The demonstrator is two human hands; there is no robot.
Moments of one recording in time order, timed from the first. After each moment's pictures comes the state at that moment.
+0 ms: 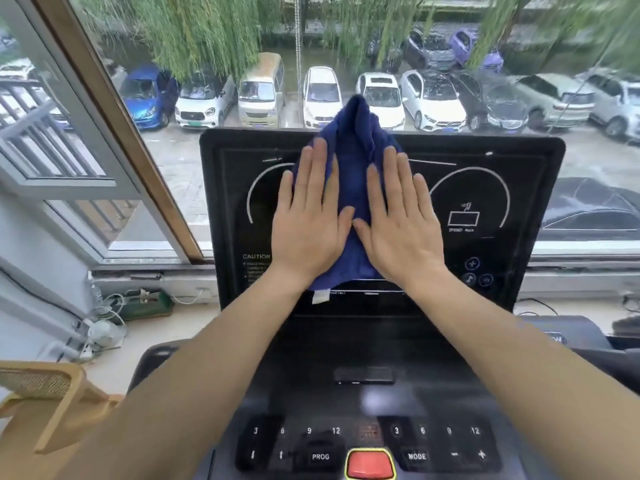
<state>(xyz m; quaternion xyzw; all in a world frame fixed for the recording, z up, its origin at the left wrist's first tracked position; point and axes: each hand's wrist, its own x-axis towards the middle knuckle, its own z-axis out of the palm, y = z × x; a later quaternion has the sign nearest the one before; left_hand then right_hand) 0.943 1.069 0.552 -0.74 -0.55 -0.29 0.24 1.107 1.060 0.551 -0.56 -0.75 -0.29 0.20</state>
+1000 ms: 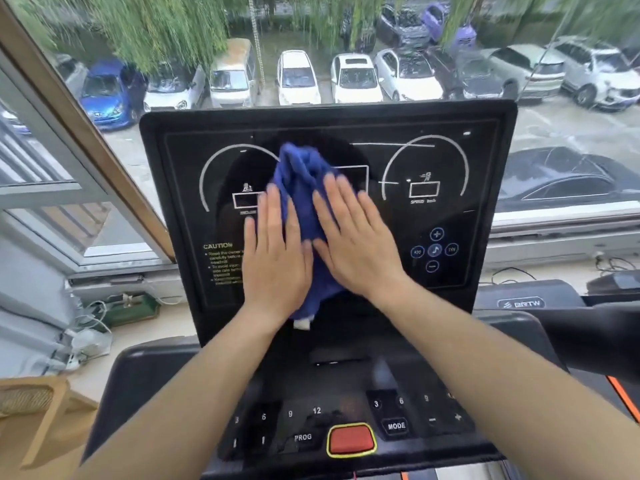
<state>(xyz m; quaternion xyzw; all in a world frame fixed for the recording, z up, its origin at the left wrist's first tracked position) 0.953 1.023 0.490 -0.73 -0.59 -0.26 0.21 1.109 1.034 0.510 -0.52 -0.79 -0.29 0.16</state>
